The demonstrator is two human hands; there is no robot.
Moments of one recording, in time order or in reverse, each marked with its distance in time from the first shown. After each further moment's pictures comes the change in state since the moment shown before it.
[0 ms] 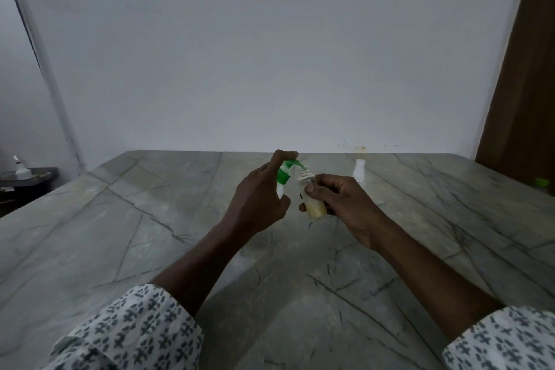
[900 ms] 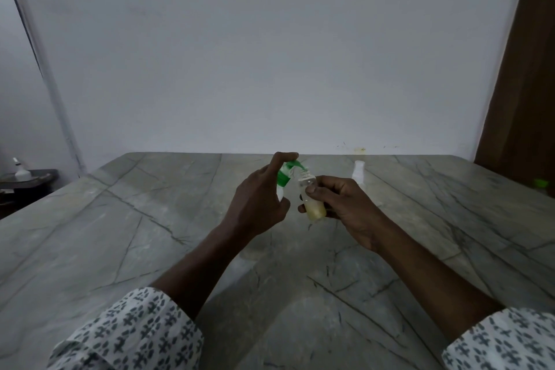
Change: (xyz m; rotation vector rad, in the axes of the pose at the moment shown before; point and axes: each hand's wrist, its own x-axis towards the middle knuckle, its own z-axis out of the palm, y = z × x) left_hand -0.001 0.000 0.001 0.015 -0.006 0.014; right_hand -0.002 -0.001 -0.002 0.045 -0.021 0.026
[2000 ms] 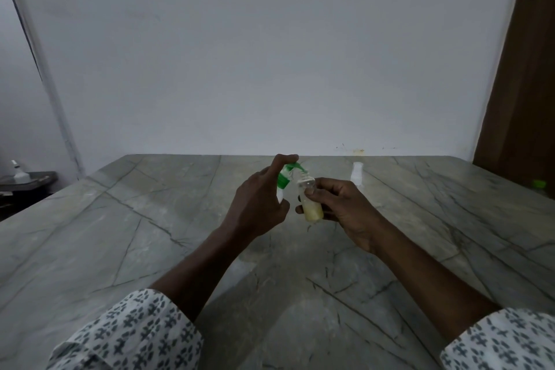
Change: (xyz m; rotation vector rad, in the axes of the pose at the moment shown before) left_hand -0.001 0.003 0.000 0.018 -0.015 -0.009; right_hand 0.001 0.002 0.001 0.005 0.006 0.012
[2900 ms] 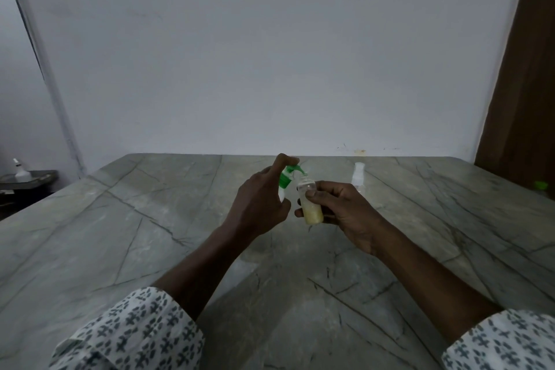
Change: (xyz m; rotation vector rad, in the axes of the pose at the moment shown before) left_hand 0.002 0.002 -0.002 0.003 -0.005 -0.006; right_hand 0.000 0.001 0.001 0.027 -0.033 0.040
